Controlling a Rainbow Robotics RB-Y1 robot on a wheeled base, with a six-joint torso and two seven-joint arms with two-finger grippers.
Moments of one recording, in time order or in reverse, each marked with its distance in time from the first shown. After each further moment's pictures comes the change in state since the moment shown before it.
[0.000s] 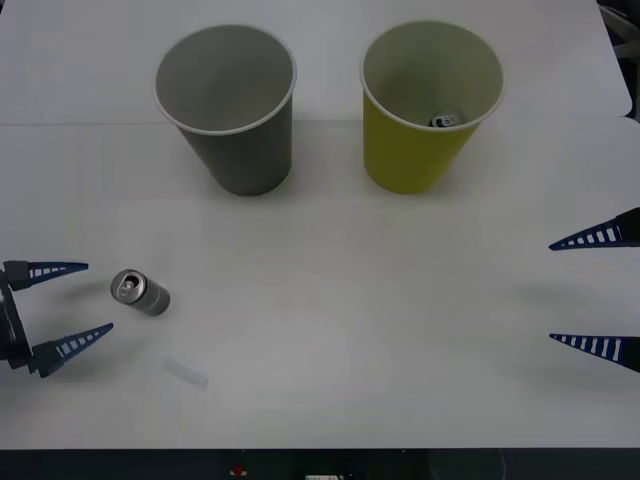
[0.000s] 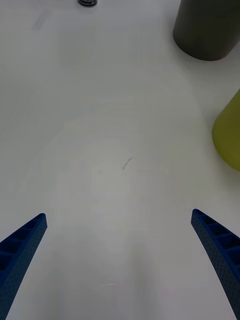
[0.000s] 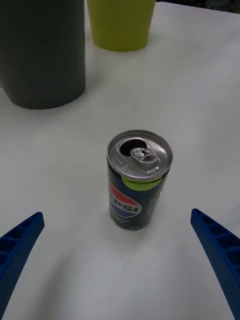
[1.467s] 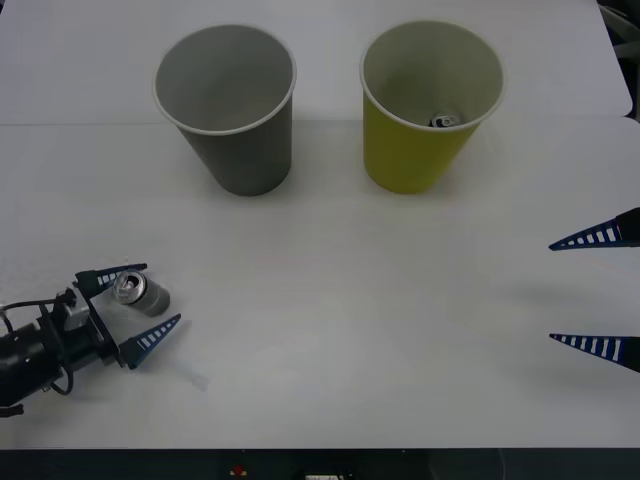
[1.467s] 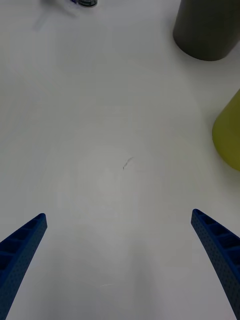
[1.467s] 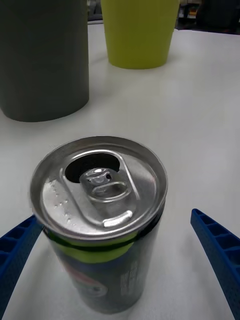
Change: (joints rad) right arm 0.000 0.000 0.000 0.000 0.000 0.000 0.000; left arm -0.108 -0.262 -0.137 0.186 0.189 0.047 -0.226
